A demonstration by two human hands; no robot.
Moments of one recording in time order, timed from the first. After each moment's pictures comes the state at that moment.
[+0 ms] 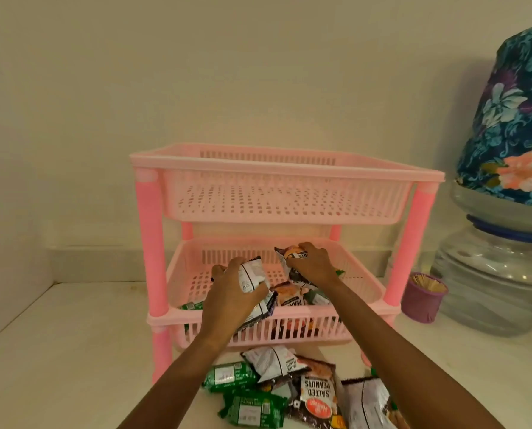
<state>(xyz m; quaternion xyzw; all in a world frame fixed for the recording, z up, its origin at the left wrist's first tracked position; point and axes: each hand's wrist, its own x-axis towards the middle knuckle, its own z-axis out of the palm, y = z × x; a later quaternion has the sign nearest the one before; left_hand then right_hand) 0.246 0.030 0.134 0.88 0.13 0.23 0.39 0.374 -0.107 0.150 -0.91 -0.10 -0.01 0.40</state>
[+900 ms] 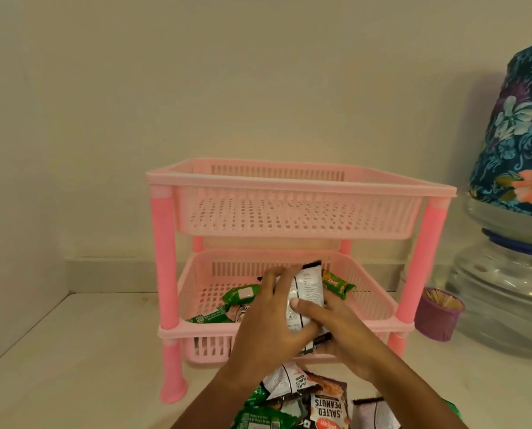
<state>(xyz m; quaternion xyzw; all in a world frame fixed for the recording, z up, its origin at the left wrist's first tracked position) 0.216 -0.008 0.145 0.88 -0.12 0.32 0.34 0.247 -0.136 0.163 -0.70 -0.20 0.18 0.66</state>
